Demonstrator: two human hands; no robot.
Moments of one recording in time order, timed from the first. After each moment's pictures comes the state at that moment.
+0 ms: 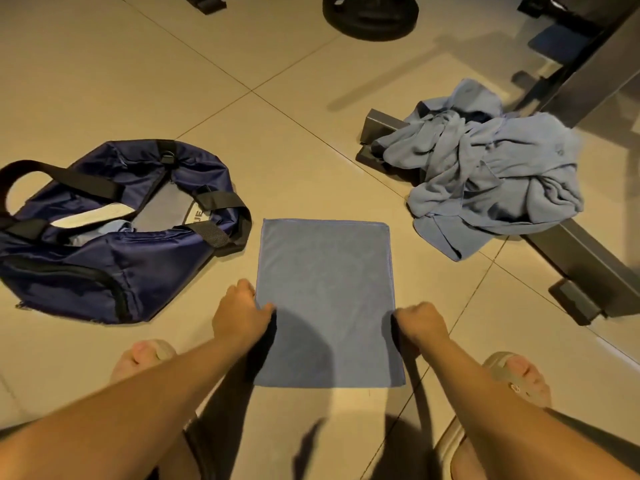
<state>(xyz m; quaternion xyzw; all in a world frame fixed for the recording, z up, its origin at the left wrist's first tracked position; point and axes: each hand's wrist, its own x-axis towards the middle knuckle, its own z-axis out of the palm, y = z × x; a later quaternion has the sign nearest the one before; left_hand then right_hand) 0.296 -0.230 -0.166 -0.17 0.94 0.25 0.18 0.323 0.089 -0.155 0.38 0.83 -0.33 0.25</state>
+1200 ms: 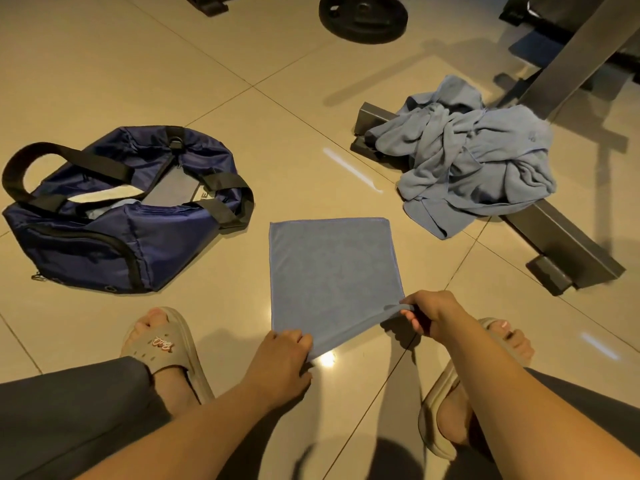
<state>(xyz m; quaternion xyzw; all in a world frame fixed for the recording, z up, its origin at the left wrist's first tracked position) 0.432 -0.195 -0.166 0.25 0.95 0.12 0.16 0.362 0.096 -0.101 0.51 0.65 -0.51 0.23</state>
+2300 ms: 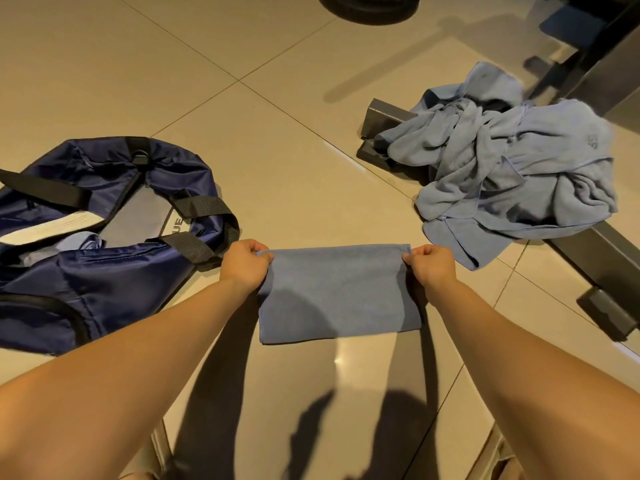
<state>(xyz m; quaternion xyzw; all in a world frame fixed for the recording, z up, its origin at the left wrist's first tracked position) 0.171 -0.212 -0.189 -0.18 0.87 0.44 0.15 0.196 0.115 -0.184 0.40 0.78 -0.47 0.08</state>
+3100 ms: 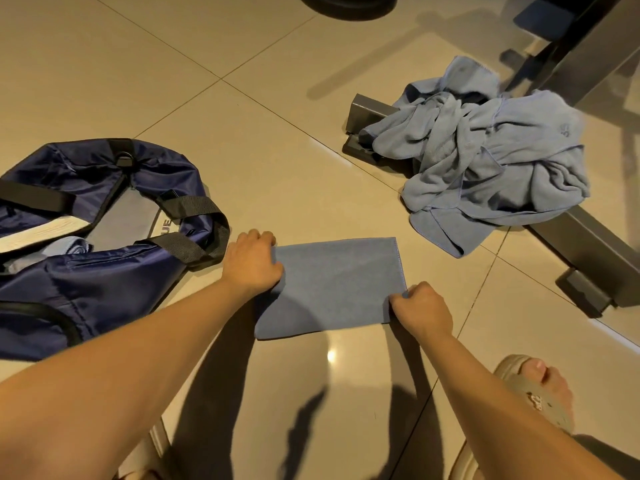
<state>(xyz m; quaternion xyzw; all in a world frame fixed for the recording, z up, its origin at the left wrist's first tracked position) 0.170 -0.199 -0.182 0.09 0.98 0.12 0.15 0.287 0.093 -0.180 0.38 0.87 -0.27 0.18</state>
